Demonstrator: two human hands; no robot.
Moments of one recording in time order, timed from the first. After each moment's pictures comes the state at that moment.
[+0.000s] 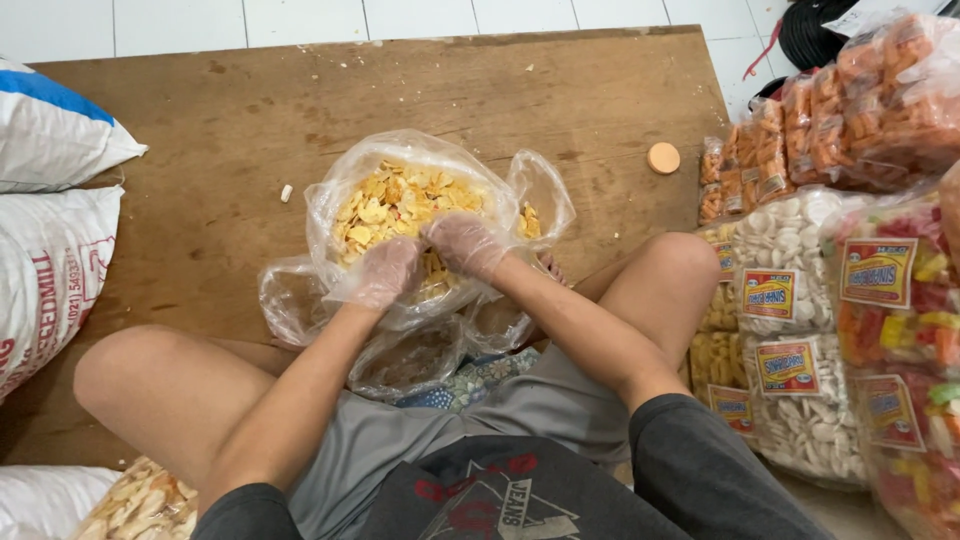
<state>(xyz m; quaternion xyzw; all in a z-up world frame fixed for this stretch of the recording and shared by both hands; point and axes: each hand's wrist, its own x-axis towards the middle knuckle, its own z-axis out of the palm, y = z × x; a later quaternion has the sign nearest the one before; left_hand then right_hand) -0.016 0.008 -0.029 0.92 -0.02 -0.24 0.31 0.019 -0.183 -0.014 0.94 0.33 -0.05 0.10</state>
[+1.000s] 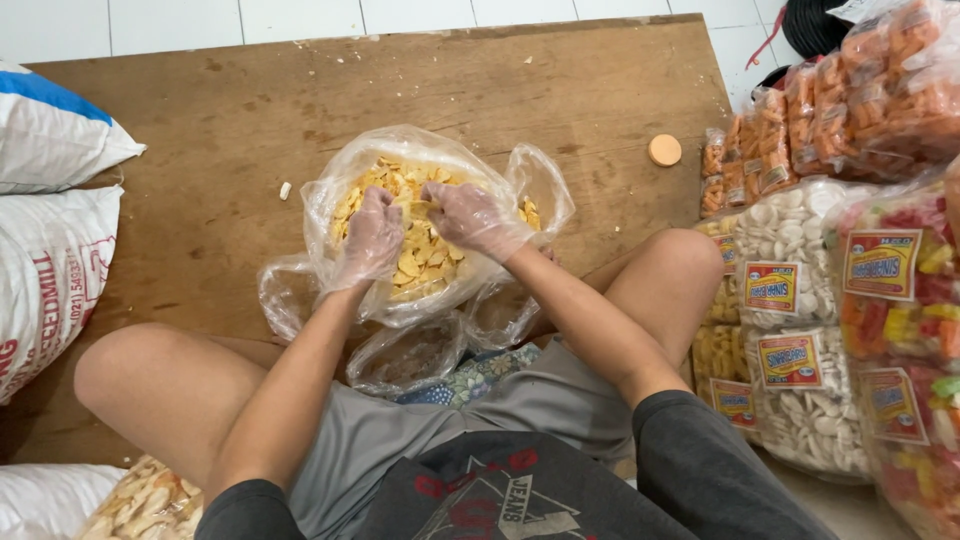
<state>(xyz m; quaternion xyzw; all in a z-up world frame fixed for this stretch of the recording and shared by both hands) 0.022 -0.004 -0.019 0.91 -0.03 0.06 0.40 0.033 -0.186 0.040 0.97 0.12 -0.09 -0.21</state>
